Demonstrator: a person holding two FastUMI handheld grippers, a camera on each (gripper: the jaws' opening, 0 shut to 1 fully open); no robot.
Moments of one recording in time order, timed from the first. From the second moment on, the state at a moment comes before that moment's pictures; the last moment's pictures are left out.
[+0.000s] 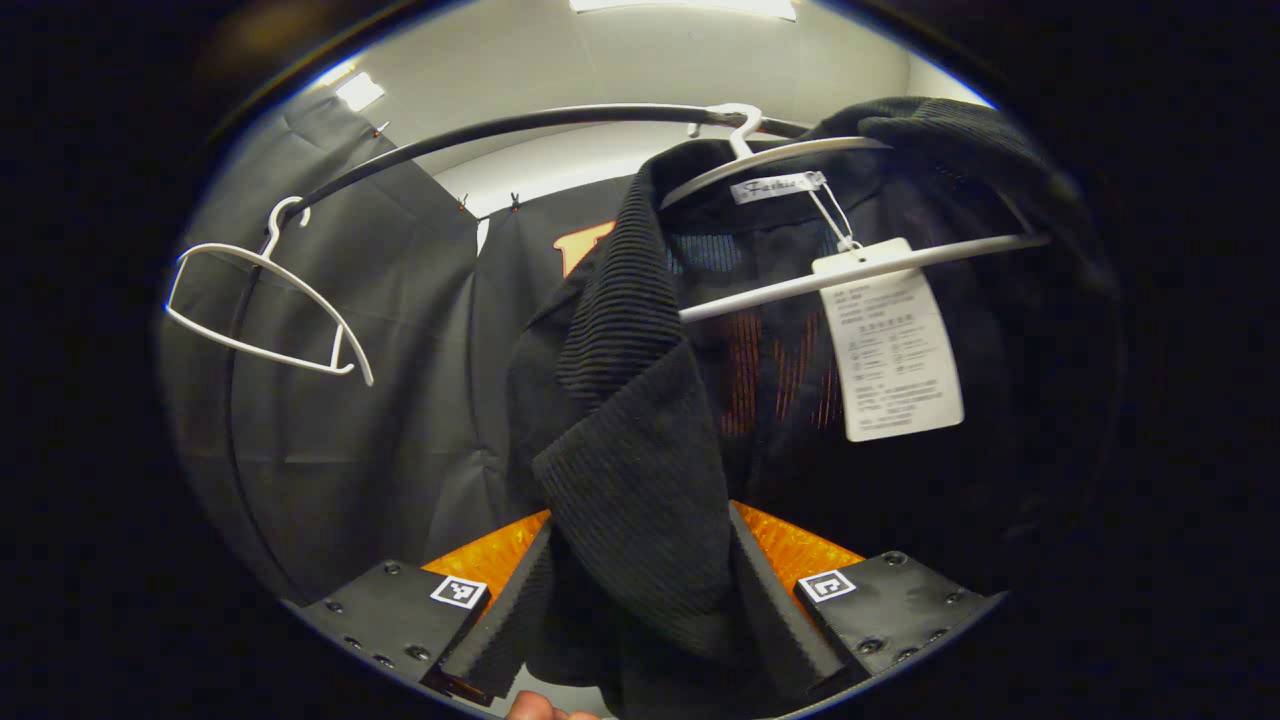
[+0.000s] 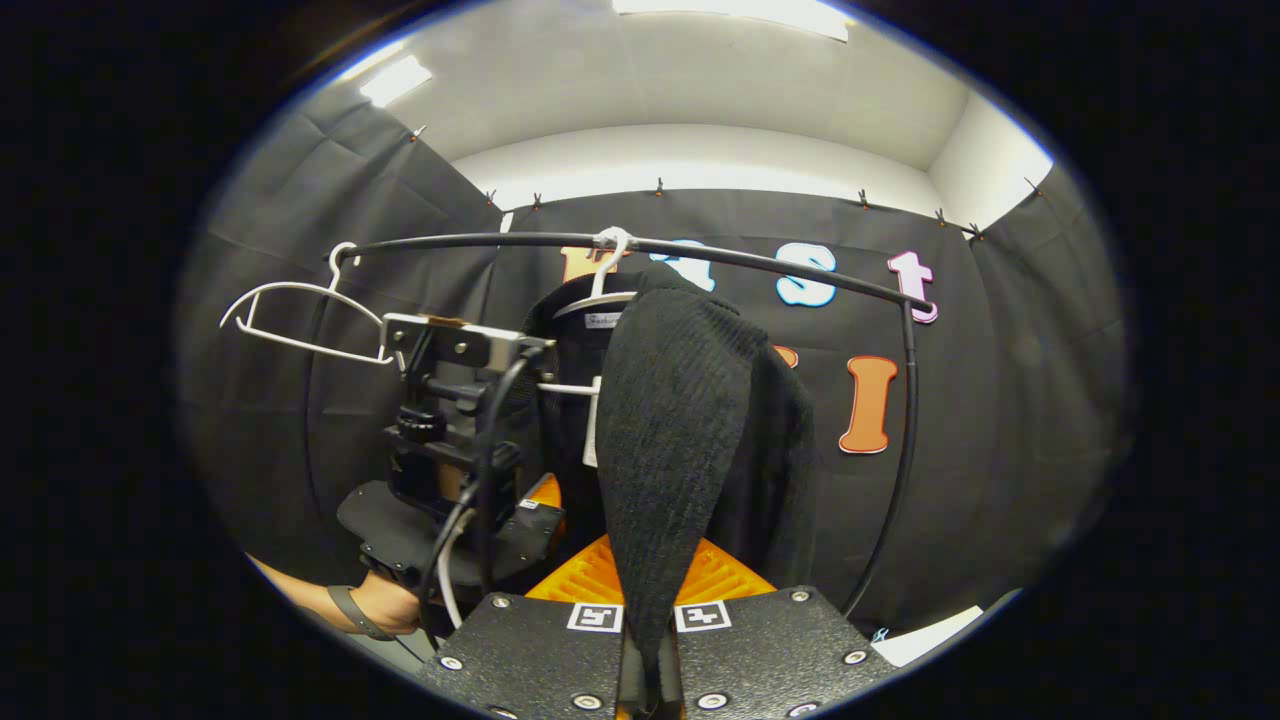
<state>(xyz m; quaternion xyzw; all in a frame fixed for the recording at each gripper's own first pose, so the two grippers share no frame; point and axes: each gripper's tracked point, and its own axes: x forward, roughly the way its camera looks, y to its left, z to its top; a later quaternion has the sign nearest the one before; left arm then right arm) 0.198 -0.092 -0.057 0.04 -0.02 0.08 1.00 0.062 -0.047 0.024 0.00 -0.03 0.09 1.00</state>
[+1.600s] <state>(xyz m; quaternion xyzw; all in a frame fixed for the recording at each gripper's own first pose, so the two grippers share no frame) 0.125 -0.056 -0.001 -0.10 0.00 -0.11 0.99 0.052 -0.092 0.108 0.00 -0.11 -0.03 0.99</state>
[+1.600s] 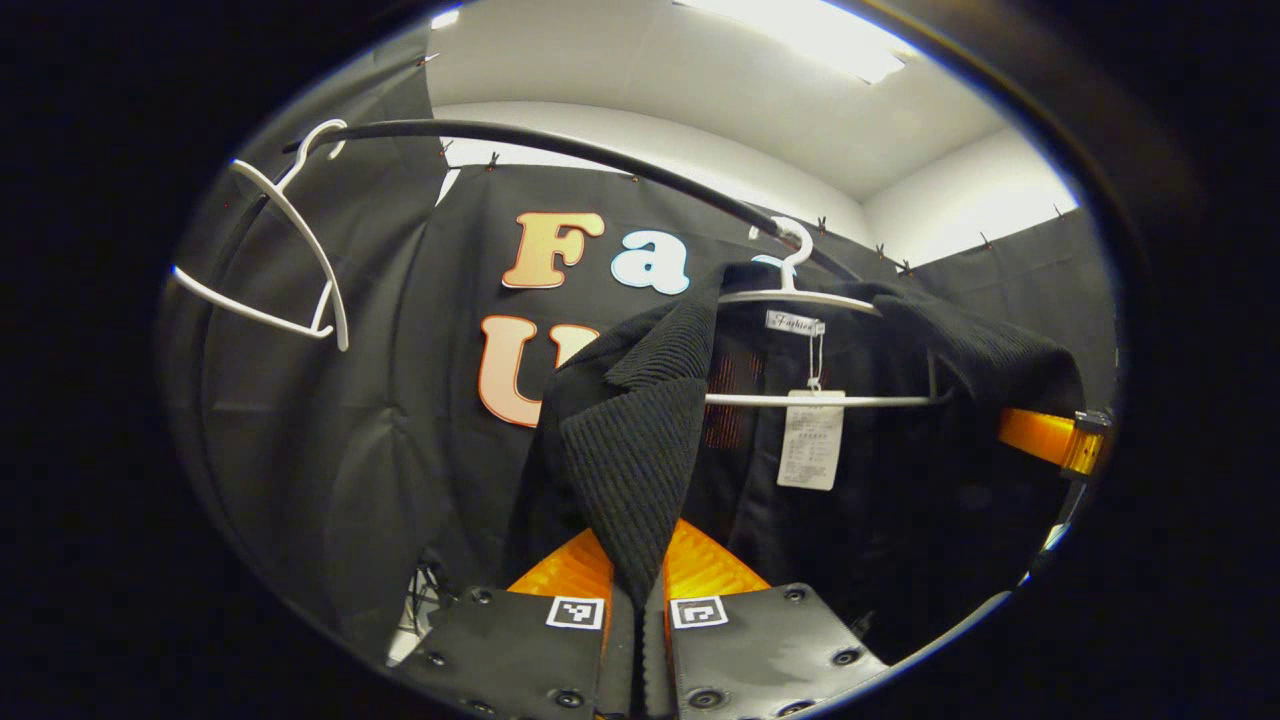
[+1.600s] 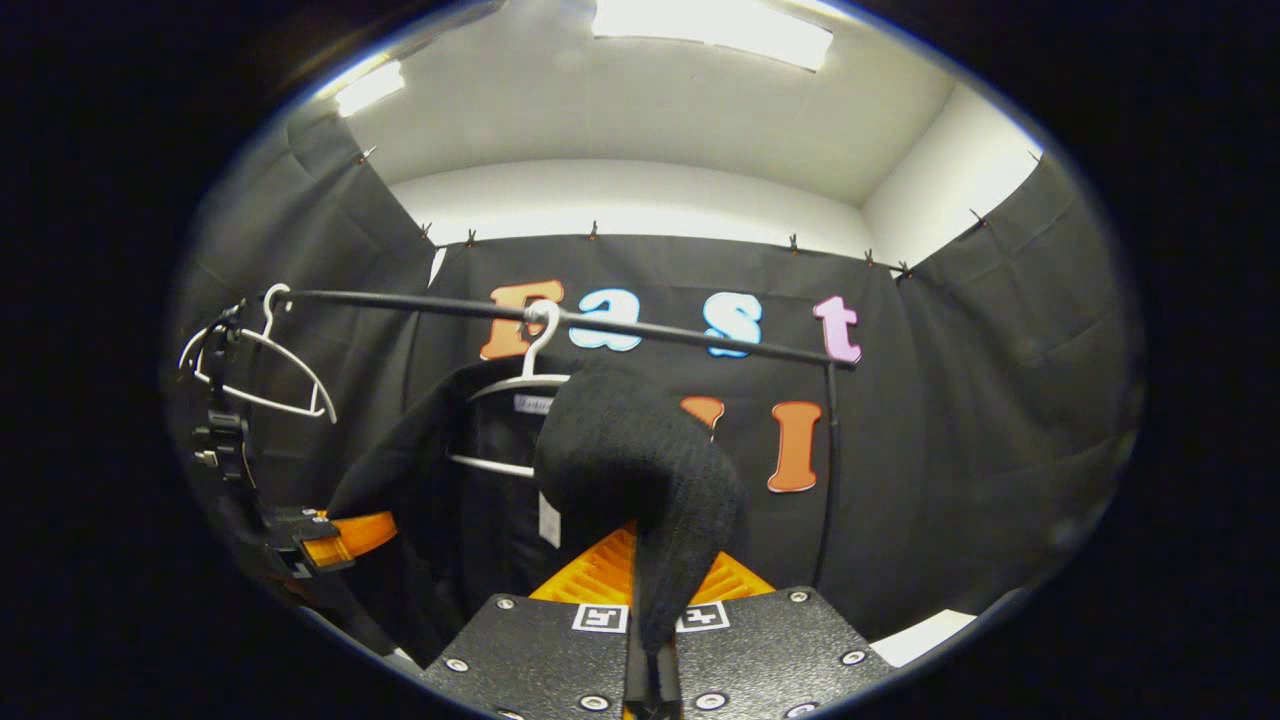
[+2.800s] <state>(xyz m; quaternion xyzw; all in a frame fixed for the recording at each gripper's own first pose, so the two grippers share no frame) 0.164 0.000 0.084 -0.08 -0.09 -0.06 0.99 0.143 -0.222 0.163 -0.07 -0.09 -0.15 0.98</state>
